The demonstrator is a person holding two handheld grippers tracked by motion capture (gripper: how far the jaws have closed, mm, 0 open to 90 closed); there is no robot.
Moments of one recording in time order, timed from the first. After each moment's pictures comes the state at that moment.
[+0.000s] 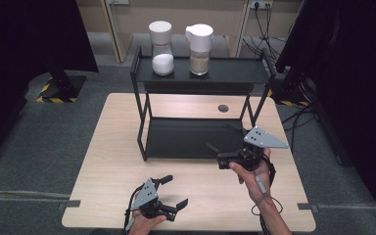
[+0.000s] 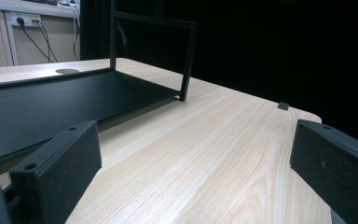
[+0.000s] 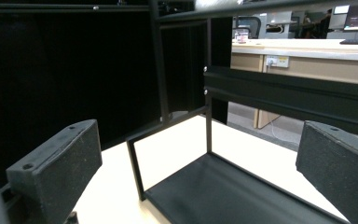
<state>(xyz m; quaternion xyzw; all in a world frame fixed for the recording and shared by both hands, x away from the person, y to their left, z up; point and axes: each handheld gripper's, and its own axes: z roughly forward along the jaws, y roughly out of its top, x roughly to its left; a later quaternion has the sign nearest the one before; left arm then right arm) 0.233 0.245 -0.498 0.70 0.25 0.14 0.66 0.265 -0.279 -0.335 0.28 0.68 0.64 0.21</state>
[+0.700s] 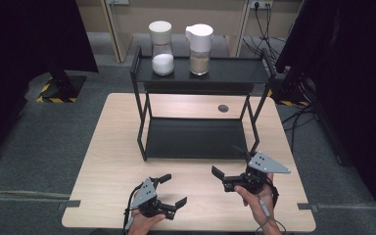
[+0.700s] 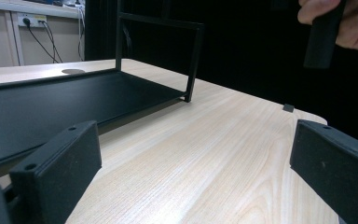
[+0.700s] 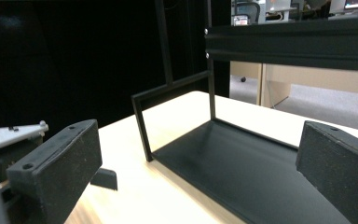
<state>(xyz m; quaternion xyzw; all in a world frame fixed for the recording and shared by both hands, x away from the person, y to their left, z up) 0.233 0.246 -0.499 0.69 0.25 0.14 0.66 0.235 -0.298 -0.391 0.30 0.68 0.64 0.20</state>
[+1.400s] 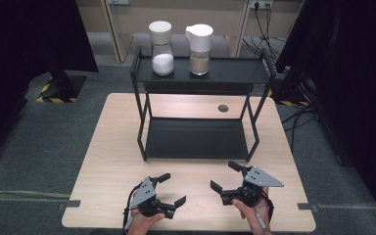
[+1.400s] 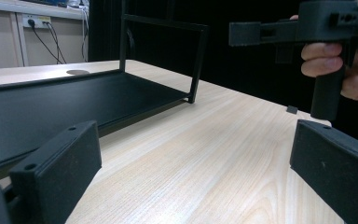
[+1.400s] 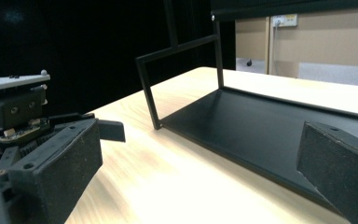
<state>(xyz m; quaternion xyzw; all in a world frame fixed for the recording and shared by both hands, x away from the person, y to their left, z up) 0.233 0.247 -0.499 0.69 0.26 0.15 0.66 0.225 -0.298 -0.434 0.32 0.69 0.63 0.17</state>
